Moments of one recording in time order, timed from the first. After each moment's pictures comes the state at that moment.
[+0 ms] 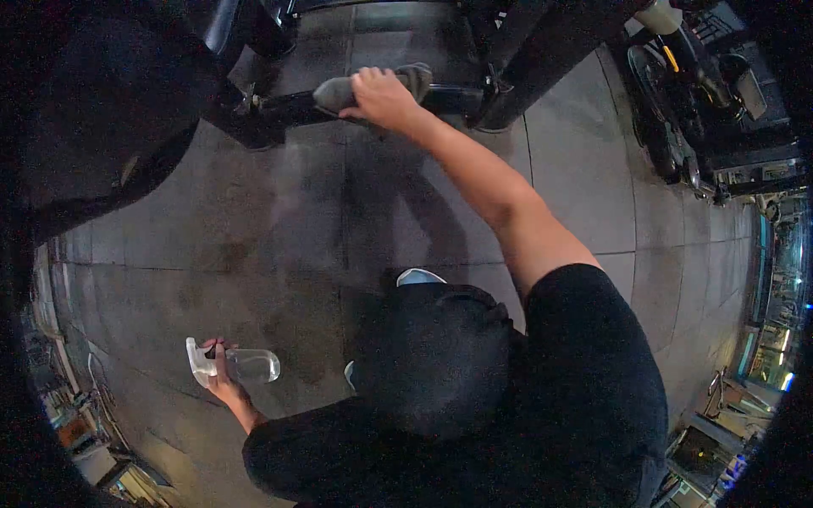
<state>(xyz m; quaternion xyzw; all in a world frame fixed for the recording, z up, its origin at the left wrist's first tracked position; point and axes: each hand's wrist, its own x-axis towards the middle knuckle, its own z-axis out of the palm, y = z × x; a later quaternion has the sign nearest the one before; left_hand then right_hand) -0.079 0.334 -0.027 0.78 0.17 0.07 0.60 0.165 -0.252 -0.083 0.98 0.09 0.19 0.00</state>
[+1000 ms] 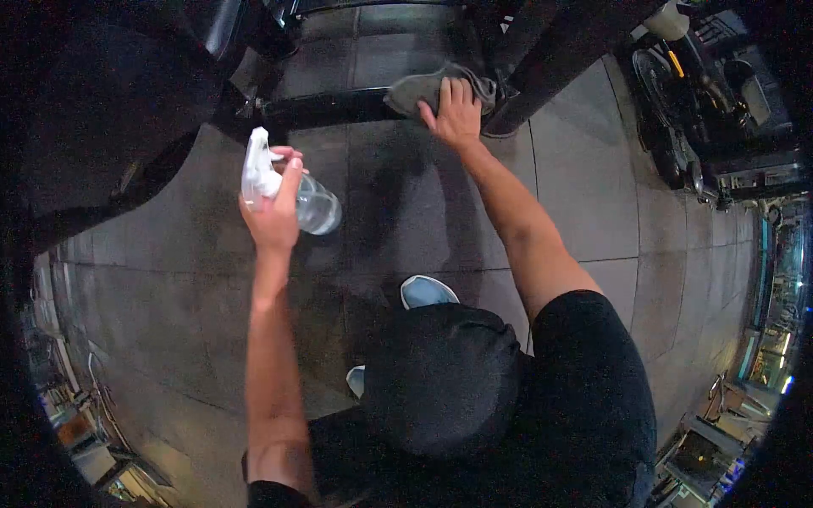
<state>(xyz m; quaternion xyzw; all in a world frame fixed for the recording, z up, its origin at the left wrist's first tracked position) 0.087 0.024 0.022 0.73 -0.17 0.04 0.65 0.087 -0.324 -0.128 0.88 -0.08 0.45 0.12</state>
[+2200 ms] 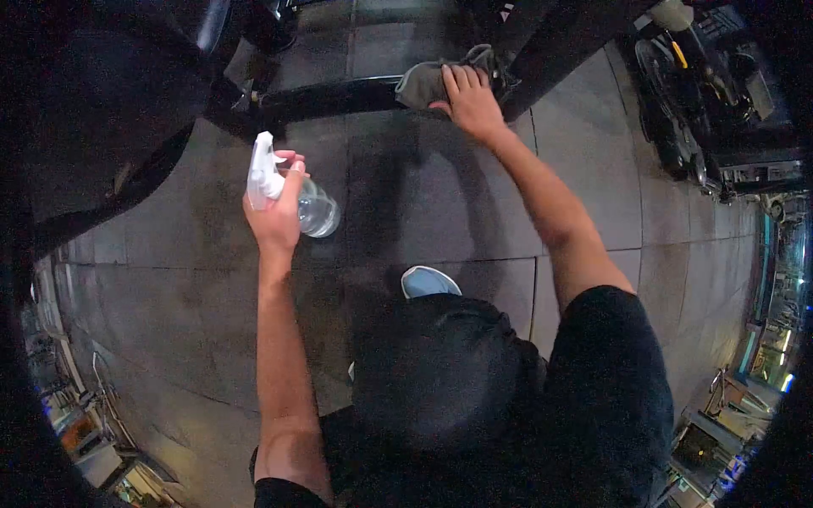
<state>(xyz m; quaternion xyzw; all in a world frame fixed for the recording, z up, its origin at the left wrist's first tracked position) 0.079 0.026 0.004 0.74 -0.14 0.01 0.66 0.062 -0.364 -0.103 0.94 0.04 0.33 0.11</state>
